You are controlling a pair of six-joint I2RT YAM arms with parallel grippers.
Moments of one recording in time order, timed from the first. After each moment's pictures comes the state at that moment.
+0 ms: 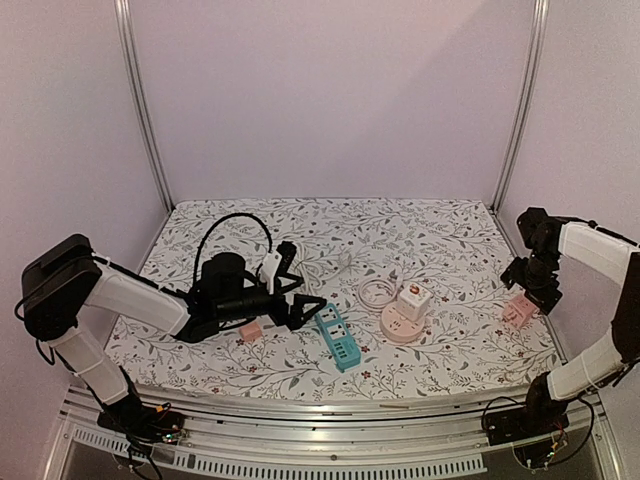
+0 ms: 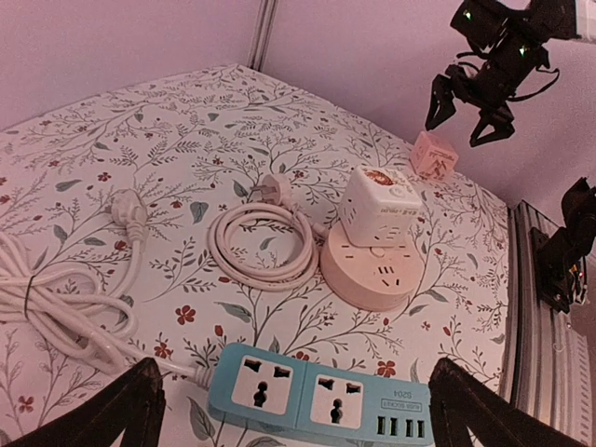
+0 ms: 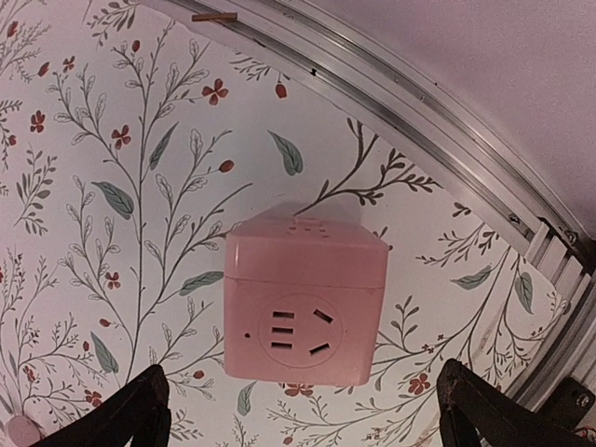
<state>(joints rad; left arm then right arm) -0.83 1.63 0.59 0.77 0.22 -0.20 0.00 1.38 0.96 -0.95 0.28 0.96</state>
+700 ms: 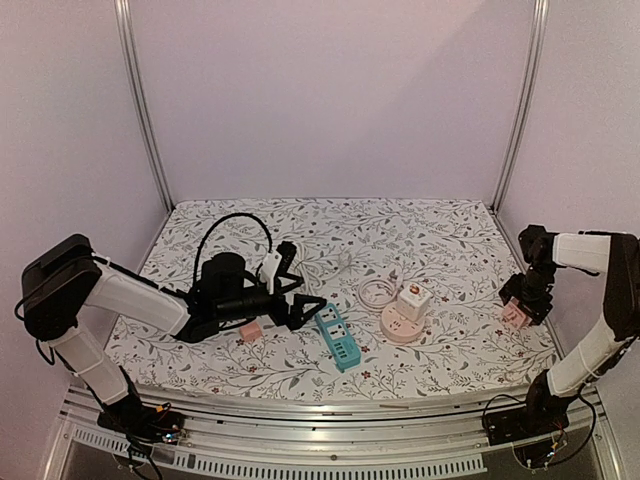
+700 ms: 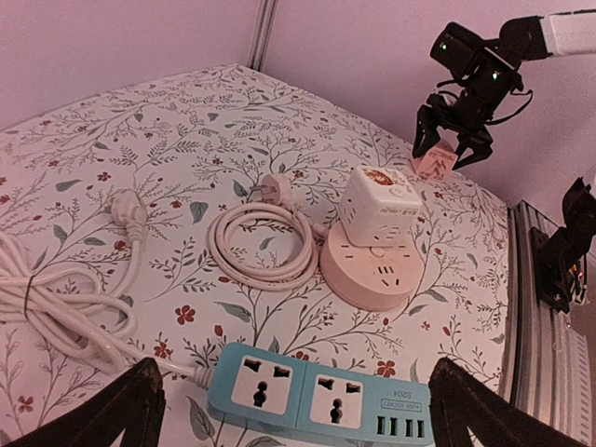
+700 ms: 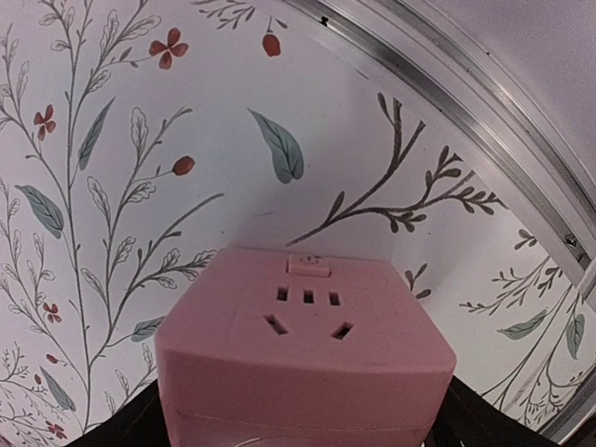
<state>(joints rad) -0.83 1.63 0.59 0.77 0.22 -0.20 -0.10 1.53 0.87 -0.76 0.17 0.86</state>
